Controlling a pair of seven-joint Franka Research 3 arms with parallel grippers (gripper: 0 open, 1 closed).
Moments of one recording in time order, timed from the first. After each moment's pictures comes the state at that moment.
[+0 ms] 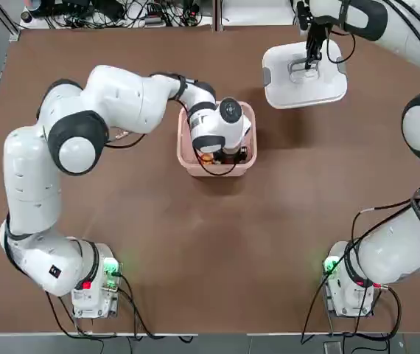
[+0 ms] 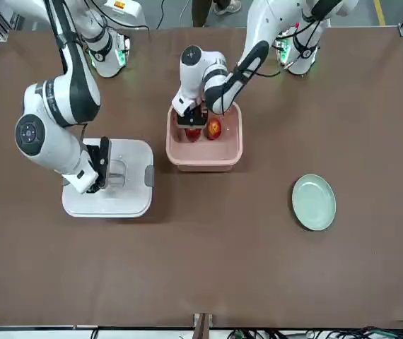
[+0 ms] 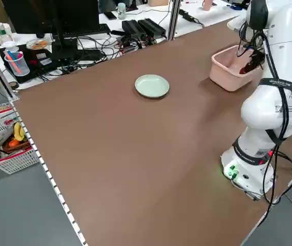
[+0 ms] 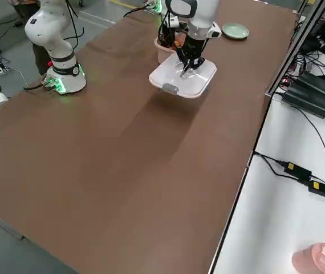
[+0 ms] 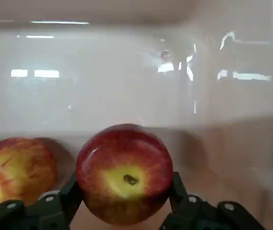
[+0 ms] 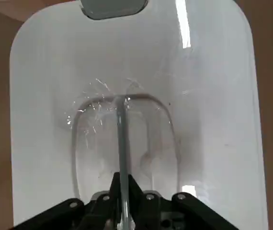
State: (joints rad) left arm -0.52 0.65 -0.60 -1.80 0.56 2.38 -1.42; right arm 0.27 0.27 -0.04 -1.75 0.07 1.90 -1.33
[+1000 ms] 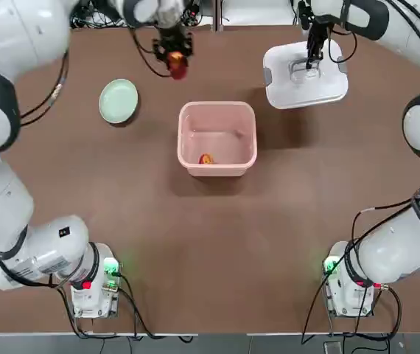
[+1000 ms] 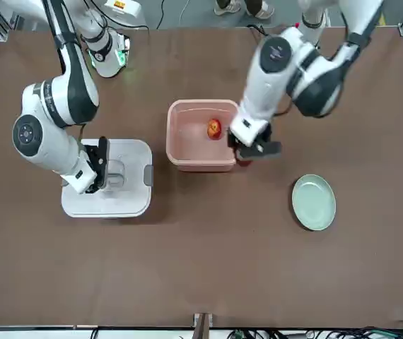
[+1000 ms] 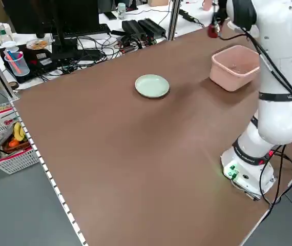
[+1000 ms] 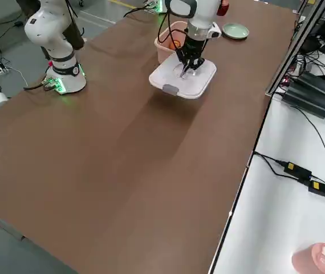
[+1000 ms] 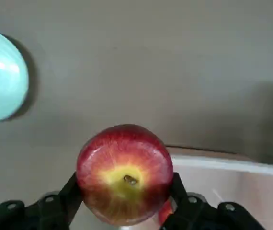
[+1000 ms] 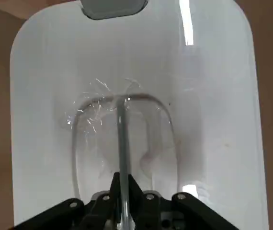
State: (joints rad) left arm 0.42 0.49 -1.16 -1.67 0.46 1.88 -0.92; right arm 0.26 0.27 -0.04 -1.75 0.08 1.90 -1.35
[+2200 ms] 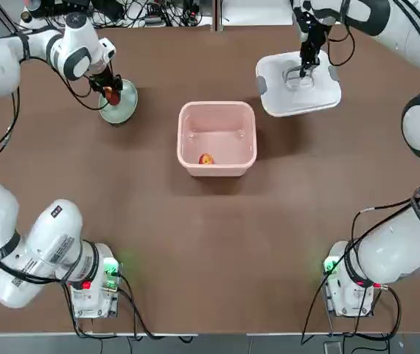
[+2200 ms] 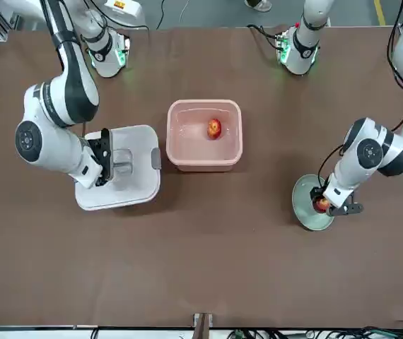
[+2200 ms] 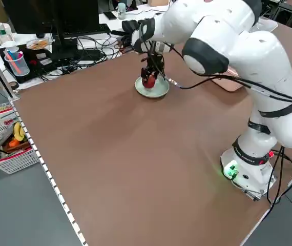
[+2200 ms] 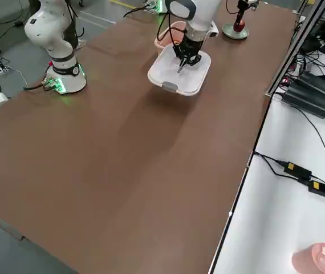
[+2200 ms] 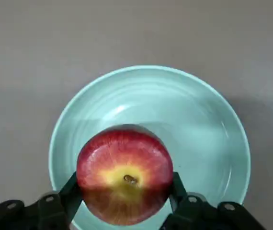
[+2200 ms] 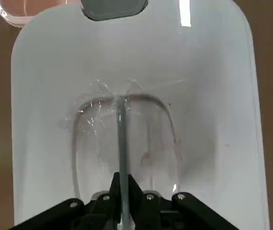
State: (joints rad) left arm 0.92 0.78 -1.03 -1.98 0.96 2.25 -0.69; right arm 0.26 0.27 -0.03 -1.75 0.21 1.82 -1.48
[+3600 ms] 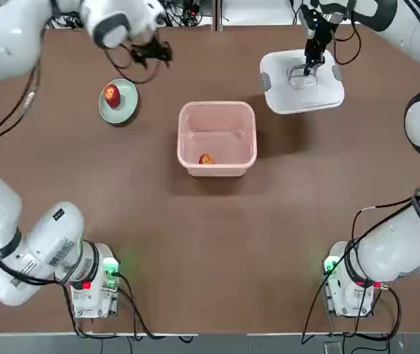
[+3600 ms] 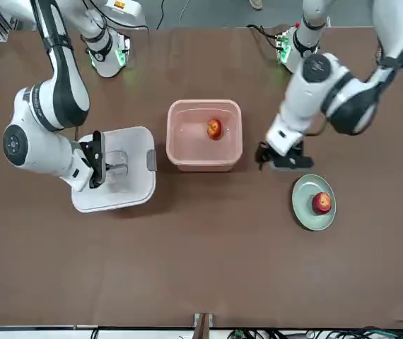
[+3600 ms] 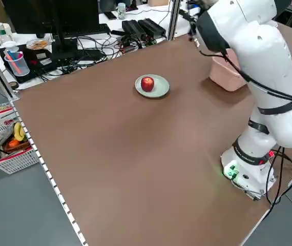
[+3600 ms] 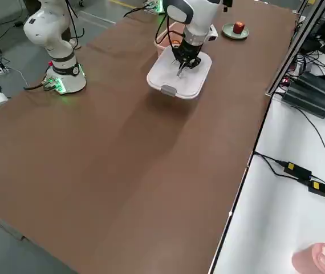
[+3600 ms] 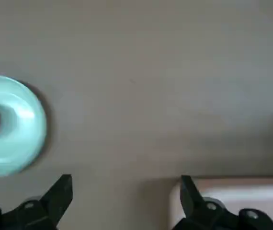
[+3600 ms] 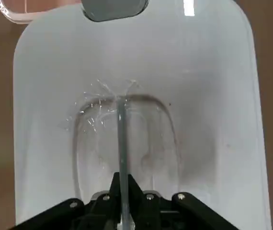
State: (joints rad) left arm 0.72 0.72 -1.52 -1.94 0.88 2.04 -1.10; right arm 0.21 0.27 -0.04 -1.75 0.23 1.82 -1.52
